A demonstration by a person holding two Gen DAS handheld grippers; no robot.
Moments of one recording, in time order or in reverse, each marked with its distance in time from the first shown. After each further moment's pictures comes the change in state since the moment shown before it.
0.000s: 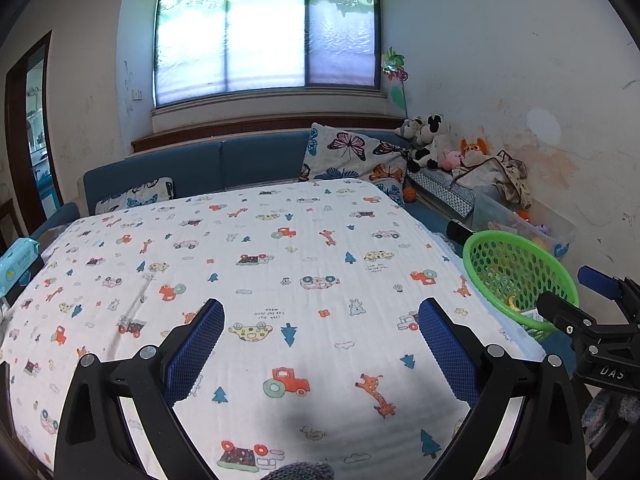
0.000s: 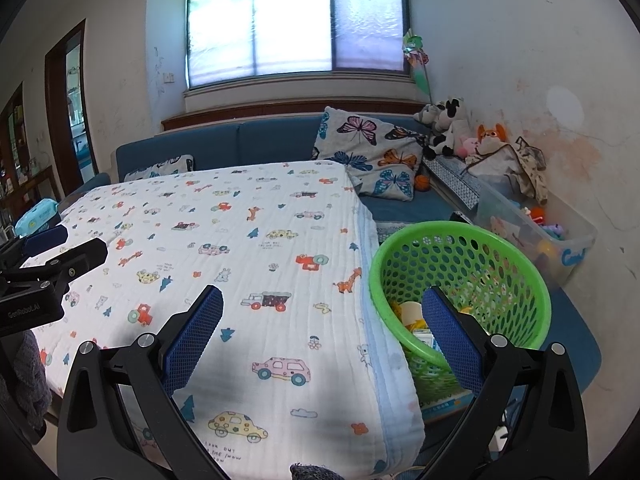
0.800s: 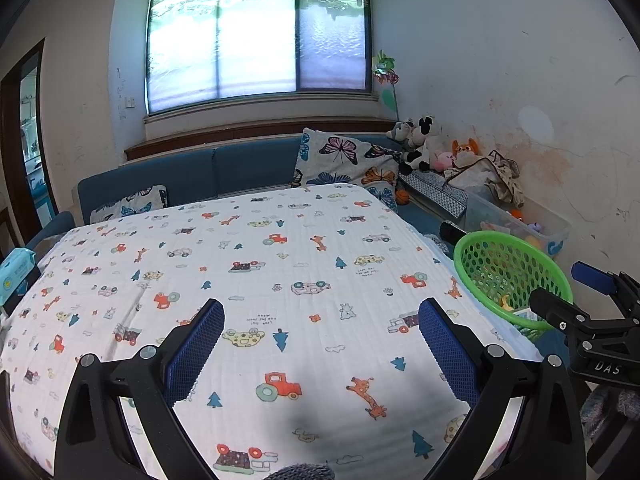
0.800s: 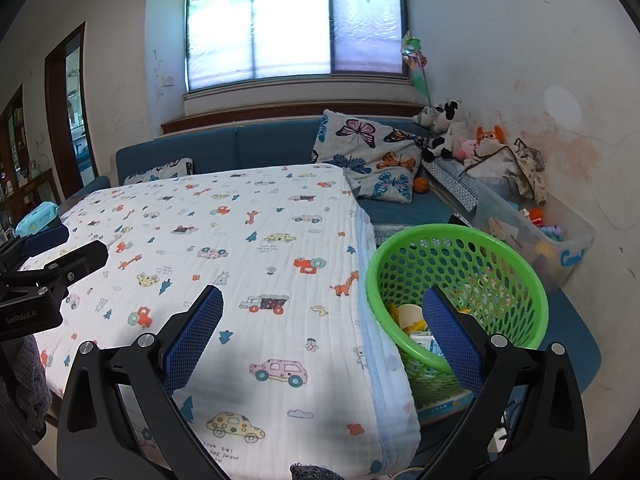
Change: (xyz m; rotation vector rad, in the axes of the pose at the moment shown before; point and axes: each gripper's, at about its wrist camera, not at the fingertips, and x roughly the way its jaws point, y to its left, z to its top) left arm -0.008 -0.010 0.002 0.023 -0.021 -0.015; right arm -0.003 -0.003 0.002 0.001 -0.009 -0.007
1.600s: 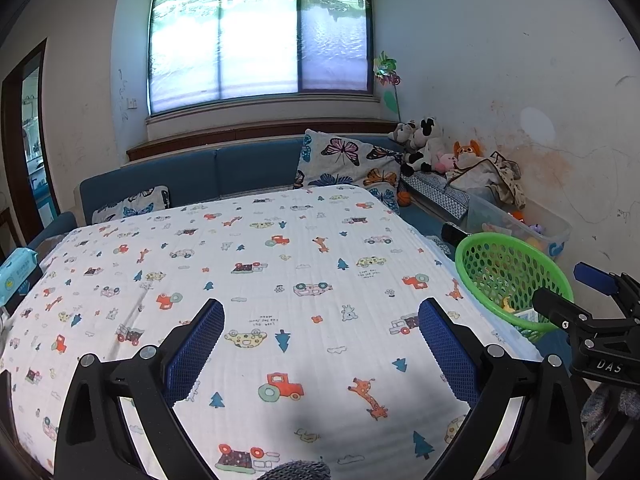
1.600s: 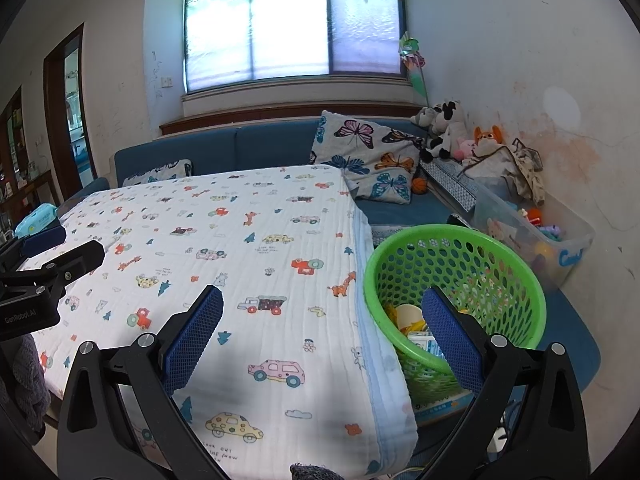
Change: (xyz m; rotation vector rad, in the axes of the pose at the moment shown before) left arm -0.001 0.002 0.001 -0.005 -0.001 0.003; right arm -0.002 -0.002 0.001 -0.001 -0.003 -0.001
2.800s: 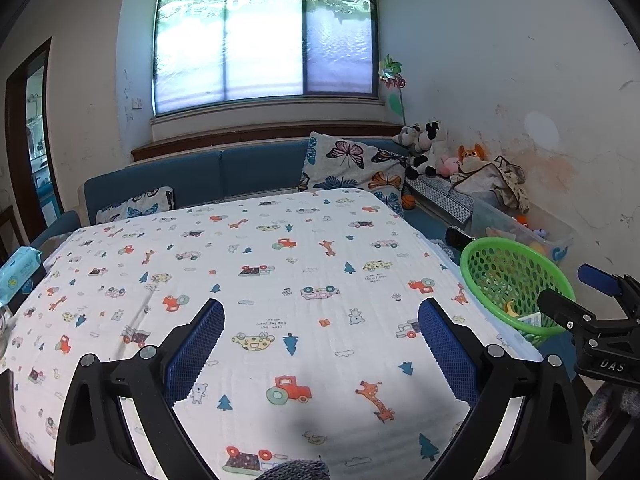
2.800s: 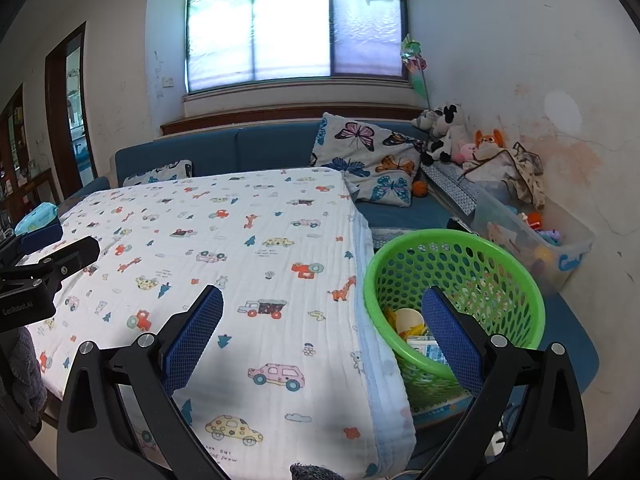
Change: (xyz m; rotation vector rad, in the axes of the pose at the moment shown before) left arm -0.002 0.007 0.002 -0.004 -0.005 0.010; right arm 0.002 -0.001 0.003 -0.005 -0.004 -0.003
